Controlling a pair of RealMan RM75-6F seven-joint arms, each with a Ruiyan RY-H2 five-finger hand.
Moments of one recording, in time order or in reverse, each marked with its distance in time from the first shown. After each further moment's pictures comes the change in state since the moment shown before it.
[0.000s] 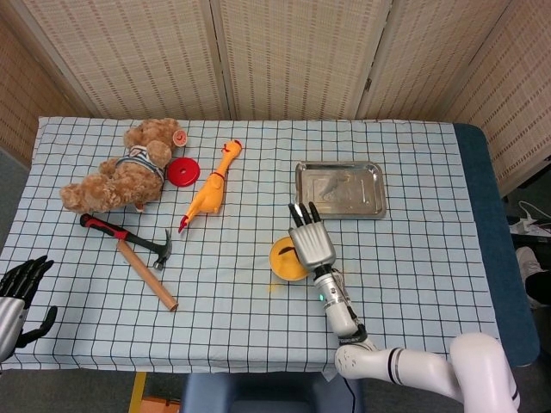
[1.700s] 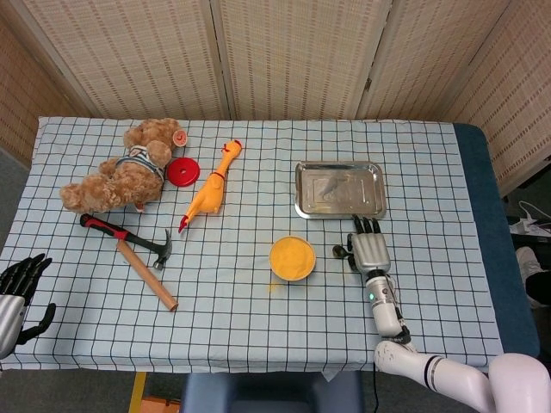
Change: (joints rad) left arm -0.006 -0.015 -0.011 0.002 -0.029 -0.015 0.057; right arm -0.200 0.104 -0.009 0.097 0.074 -0.123 0.189
